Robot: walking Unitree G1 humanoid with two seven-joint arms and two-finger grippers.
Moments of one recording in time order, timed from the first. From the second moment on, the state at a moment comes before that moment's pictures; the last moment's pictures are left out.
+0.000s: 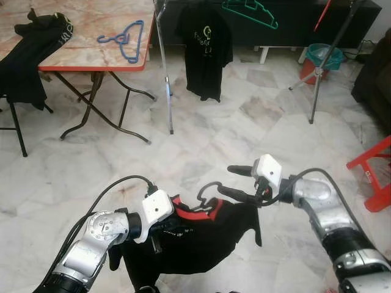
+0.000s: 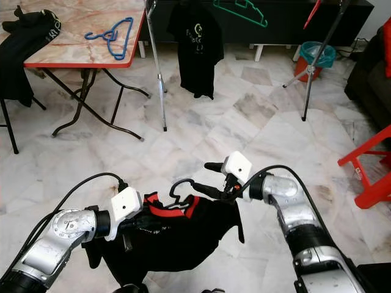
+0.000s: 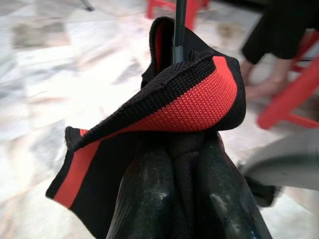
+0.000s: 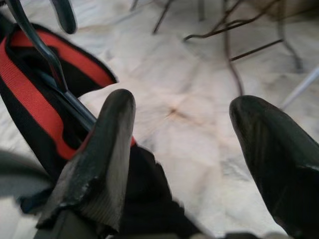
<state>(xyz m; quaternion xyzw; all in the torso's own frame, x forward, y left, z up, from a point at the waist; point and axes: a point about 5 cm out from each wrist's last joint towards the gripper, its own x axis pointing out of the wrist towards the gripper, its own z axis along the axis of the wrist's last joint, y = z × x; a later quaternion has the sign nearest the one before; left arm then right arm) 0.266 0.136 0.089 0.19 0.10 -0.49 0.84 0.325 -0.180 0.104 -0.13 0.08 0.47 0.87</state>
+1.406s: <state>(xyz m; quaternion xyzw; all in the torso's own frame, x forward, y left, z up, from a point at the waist) 0.303 0.167 0.076 0.03 -0.01 -0.02 1.00 0.330 -0.193 0.068 0.06 0.01 -0.01 1.00</state>
